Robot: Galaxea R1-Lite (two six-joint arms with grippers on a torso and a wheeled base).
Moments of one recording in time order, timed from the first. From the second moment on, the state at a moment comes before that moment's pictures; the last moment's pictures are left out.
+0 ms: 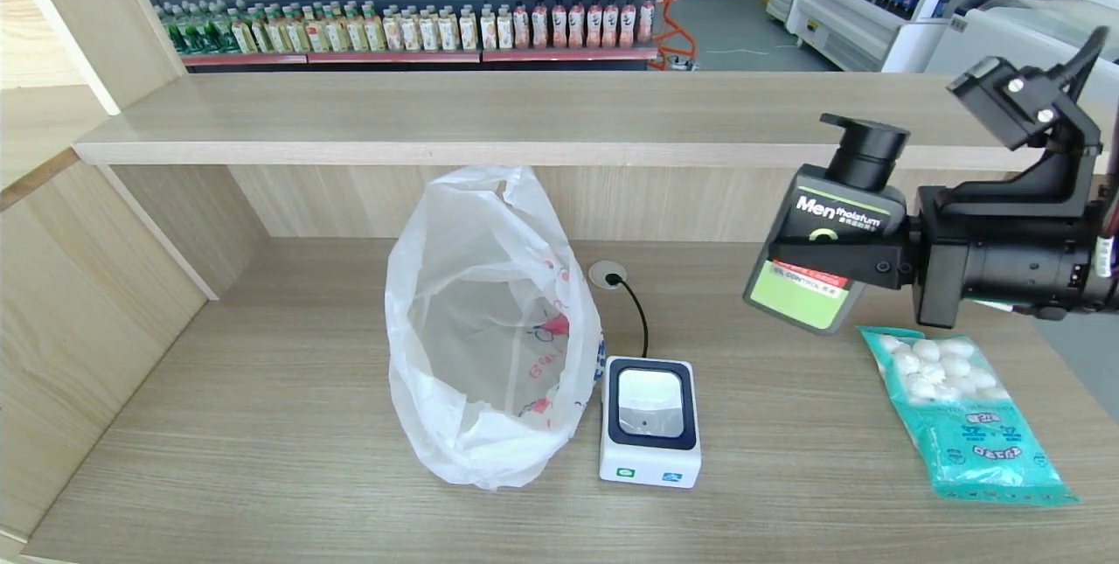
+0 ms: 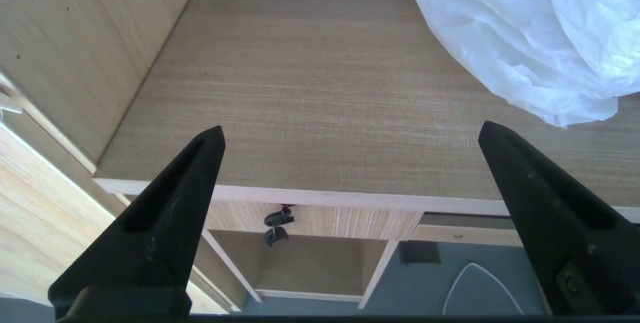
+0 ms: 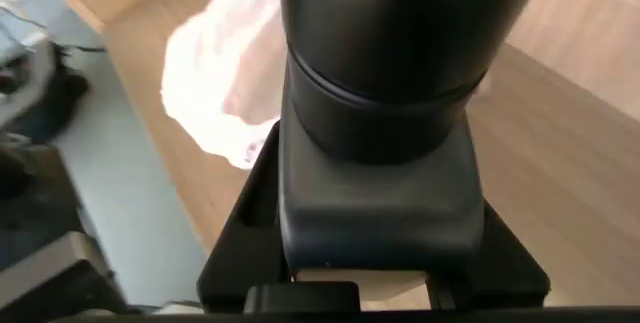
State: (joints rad) left arm 0.00 0.00 0.00 0.00 0.01 0.00; right arm 0.32 1.40 -0.97 -0.17 0.59 -0.20
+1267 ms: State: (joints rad) left arm 0.00 0.00 0.00 0.00 0.01 0.00; right arm 0.18 1.18 -1.00 -0.01 0.19 -0.39
